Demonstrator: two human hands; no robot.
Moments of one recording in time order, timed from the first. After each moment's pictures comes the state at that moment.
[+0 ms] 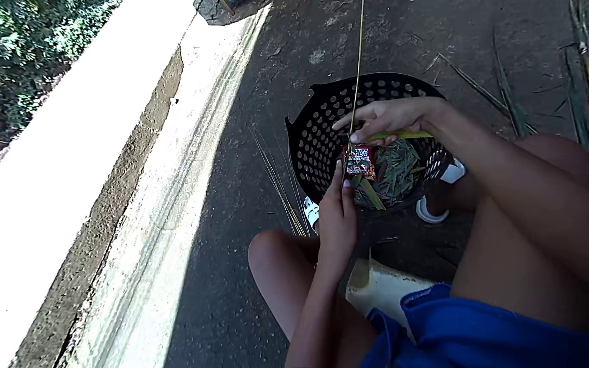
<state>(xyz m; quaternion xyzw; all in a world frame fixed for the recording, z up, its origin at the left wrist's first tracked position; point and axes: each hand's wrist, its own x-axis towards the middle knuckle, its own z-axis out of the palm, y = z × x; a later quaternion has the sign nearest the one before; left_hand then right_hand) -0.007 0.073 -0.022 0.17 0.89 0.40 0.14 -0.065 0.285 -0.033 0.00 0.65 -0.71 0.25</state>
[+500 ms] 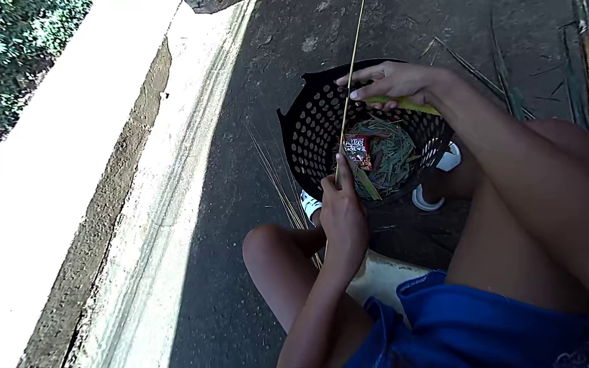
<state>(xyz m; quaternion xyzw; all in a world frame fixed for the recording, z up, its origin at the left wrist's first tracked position) 0.014 0.087 -0.033 0.23 0.96 0.17 0.01 -0.070 0.305 -0.031 0.09 0.69 -0.71 0.14</state>
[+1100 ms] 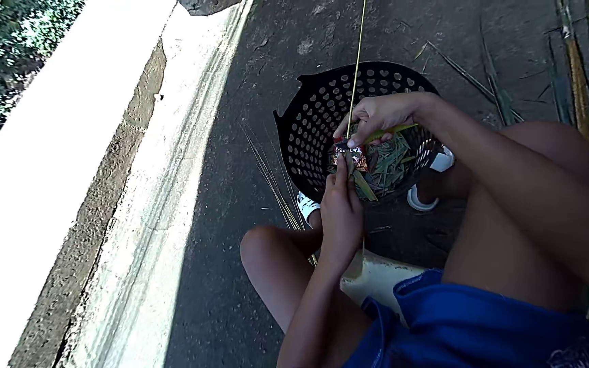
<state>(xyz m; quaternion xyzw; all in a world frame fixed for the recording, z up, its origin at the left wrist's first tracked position) 0.003 0.084 -0.023 0.21 0.91 0.34 0.14 -0.059 0.286 -0.036 0.00 0.70 -0.66 0.28</state>
